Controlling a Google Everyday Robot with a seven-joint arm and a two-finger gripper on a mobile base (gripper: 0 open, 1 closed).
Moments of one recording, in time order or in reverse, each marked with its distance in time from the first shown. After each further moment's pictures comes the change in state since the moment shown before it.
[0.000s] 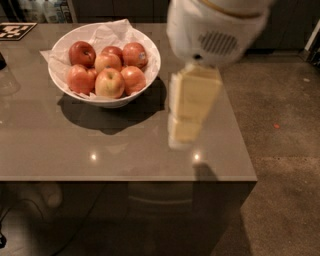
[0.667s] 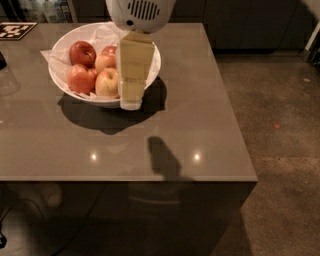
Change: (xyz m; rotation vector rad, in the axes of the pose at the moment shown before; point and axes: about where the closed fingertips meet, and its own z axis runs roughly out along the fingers) arm -0.077 -0.062 0.032 -0.014 -0.073 -0.119
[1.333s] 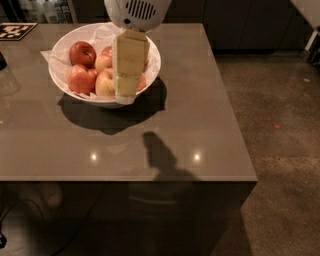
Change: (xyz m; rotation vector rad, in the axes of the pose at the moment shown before) arm -0.009 -0.016 0.008 0.019 -0.059 -0.012
